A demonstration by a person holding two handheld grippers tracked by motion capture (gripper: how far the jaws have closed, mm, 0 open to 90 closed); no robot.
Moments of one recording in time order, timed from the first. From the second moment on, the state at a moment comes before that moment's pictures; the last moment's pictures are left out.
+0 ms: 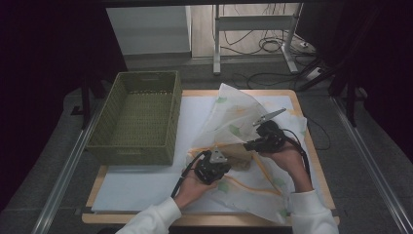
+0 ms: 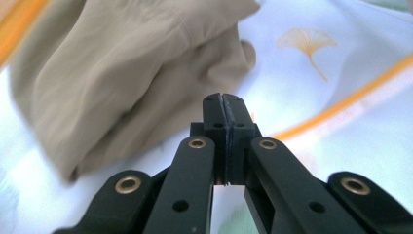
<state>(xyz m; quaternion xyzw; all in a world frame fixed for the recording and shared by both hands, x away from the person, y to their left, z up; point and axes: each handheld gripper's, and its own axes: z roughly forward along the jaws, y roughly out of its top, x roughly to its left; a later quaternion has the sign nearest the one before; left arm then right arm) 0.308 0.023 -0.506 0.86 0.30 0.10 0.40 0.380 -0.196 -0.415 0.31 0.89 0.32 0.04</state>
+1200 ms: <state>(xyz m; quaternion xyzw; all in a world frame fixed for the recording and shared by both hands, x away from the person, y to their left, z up) 0.273 0.110 -0.510 0.83 0.36 0.07 0.41 0.364 -0.180 -0.448 0.29 0.91 0.29 0.00</state>
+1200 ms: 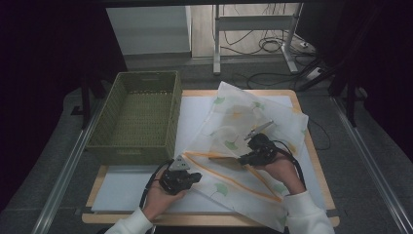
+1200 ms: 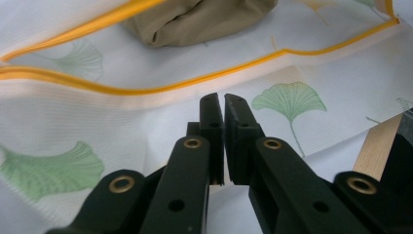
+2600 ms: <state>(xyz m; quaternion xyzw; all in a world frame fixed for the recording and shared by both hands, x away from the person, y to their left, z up) 0.266 0.126 -0.513 0.83 0.36 0.09 0.41 0.351 -0.167 -0.479 0.28 0.92 0.27 -0.02</state>
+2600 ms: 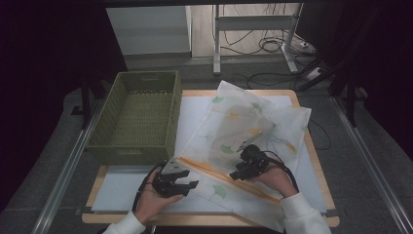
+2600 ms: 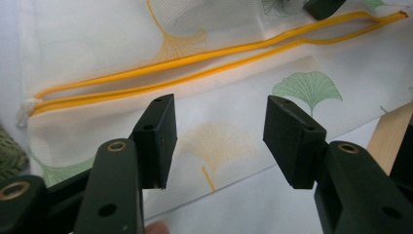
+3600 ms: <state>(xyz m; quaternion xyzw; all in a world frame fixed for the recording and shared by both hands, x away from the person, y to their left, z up) 0.276 0.137 -0.515 0.82 0.38 0.09 0.42 0.322 -0.258 -0.466 0.37 0.85 0.36 0.10</state>
